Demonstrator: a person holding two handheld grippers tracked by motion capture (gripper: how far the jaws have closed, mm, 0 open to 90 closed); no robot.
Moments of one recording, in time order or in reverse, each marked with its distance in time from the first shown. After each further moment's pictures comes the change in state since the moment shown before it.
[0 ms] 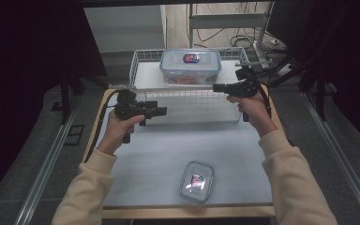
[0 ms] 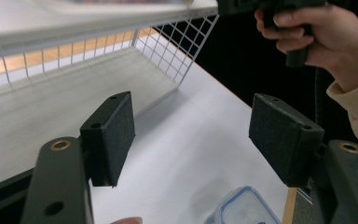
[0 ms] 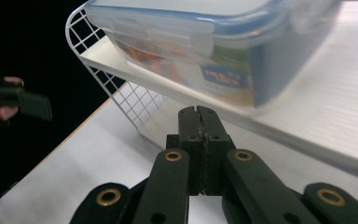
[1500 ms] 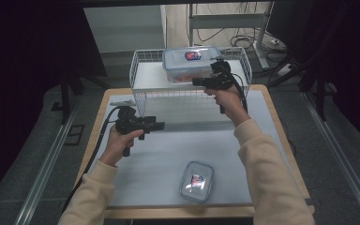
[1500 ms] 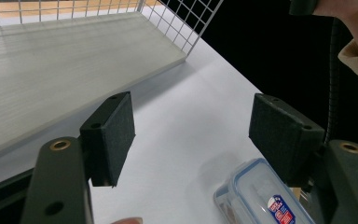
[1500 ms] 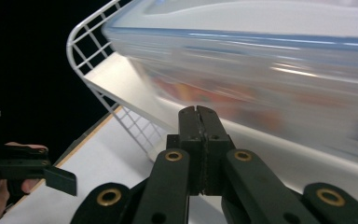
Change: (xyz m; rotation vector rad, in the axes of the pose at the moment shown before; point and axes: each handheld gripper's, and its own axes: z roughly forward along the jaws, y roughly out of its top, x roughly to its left) left arm 0.022 -0.048 0.009 0.029 -0.009 -0.056; right arm 0.028 0.024 0.060 -0.001 0.011 -0.013
